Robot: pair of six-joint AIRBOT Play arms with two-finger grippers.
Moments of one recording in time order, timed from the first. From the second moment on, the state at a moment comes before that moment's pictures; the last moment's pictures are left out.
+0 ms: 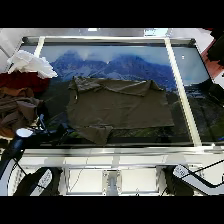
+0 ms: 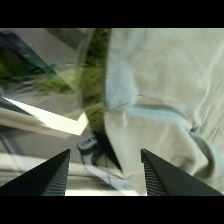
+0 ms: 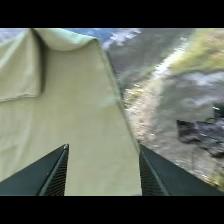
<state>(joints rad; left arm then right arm) 0.23 -0.88 0.28 0.73 -0.94 -1.47 -0.70 -1.15 1.22 -0.95 1.29 1.21</state>
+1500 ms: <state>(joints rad) 0.01 -1.12 0.35 0.18 -0.75 -1.05 -0.71 -1.15 0.48 -0.79 1.04 1.42</state>
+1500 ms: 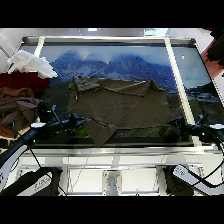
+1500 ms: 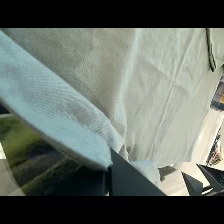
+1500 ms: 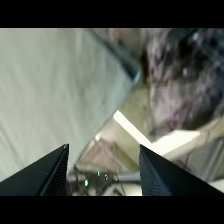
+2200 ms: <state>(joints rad) 0.01 -1.12 0.35 0.18 -0.75 -1.04 -0.70 -1.20 0.48 -0.70 0.85 1.42</state>
